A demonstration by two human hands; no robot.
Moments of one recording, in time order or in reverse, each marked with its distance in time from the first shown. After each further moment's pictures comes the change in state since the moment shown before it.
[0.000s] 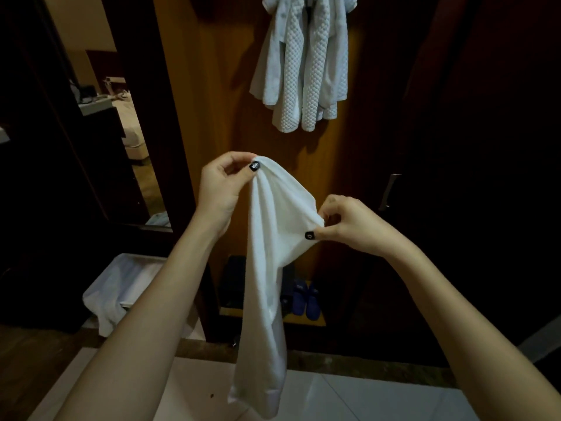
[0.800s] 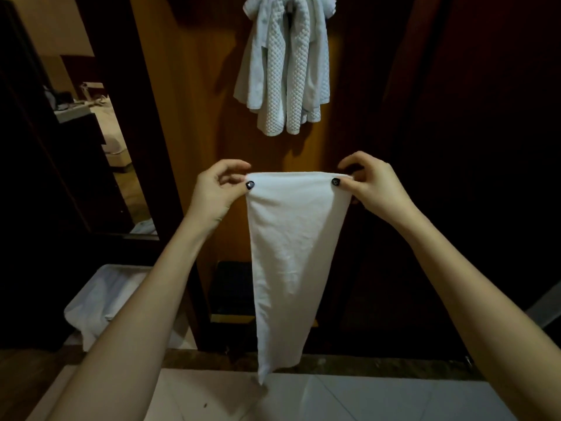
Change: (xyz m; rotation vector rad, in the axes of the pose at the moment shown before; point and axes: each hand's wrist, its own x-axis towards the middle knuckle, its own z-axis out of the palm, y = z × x) left_hand 0.010 -0.014 -0.005 0.234 -0.129 -0.002; right_hand 0.016 0.037 -0.043 0.058 0.496 0.037
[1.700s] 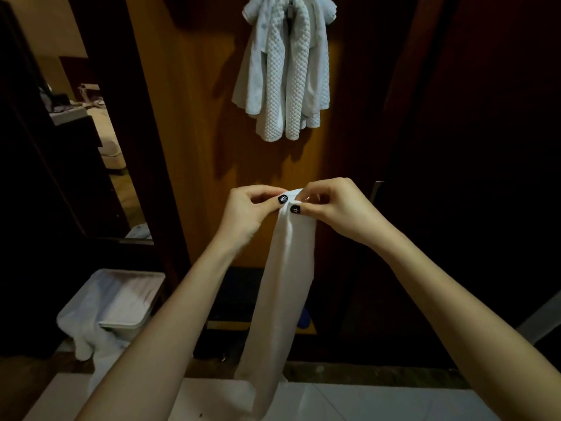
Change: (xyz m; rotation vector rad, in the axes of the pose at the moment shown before) left_hand -0.005 0.005 0.044 -0.111 -0.104 -0.044; right_hand -0.007 -0.045 0.024 0.035 -0.265 -0.161
